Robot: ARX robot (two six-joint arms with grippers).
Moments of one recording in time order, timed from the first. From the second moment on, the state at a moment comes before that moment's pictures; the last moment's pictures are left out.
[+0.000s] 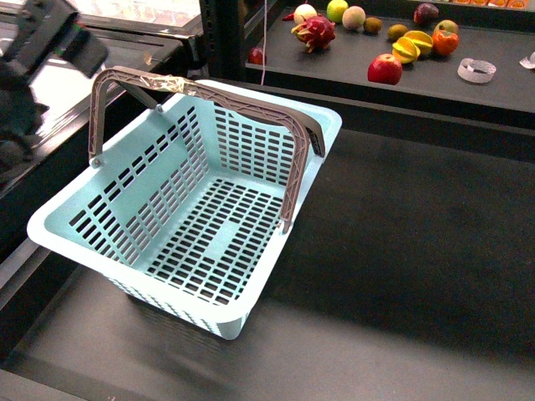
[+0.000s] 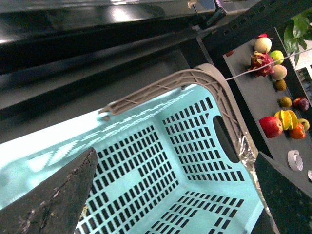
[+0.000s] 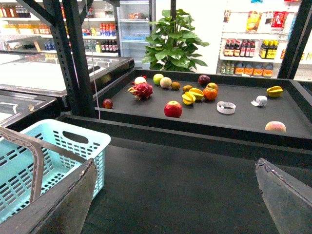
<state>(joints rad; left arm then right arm) -0.18 1.83 0.74 0.60 -0.29 -0.91 0.00 0.00 0.01 0.00 0.00 0.00</state>
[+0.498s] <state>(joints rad) -0.26 2.18 1.20 0.49 -0.24 -0.99 0.00 0.00 0.01 0.00 0.00 0.00</state>
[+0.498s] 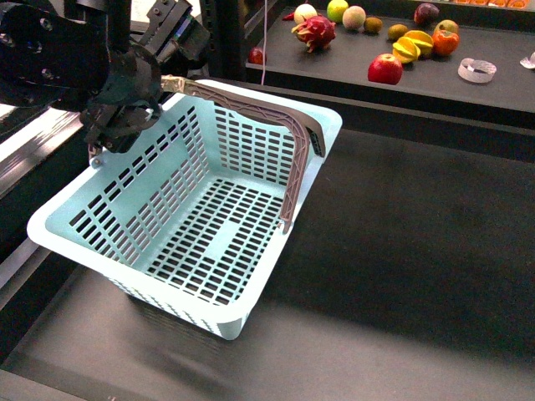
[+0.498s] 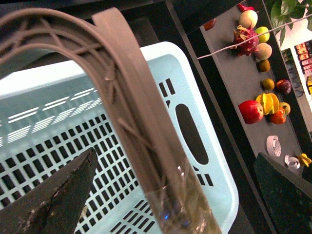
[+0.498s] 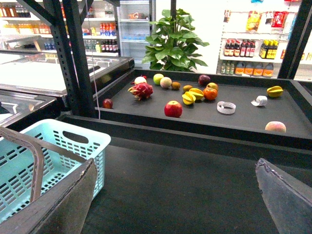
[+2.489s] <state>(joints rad) -0.63 1.86 0.89 0.87 0.06 -0.42 0.00 0.00 0.01 0.00 0.00 0.00</state>
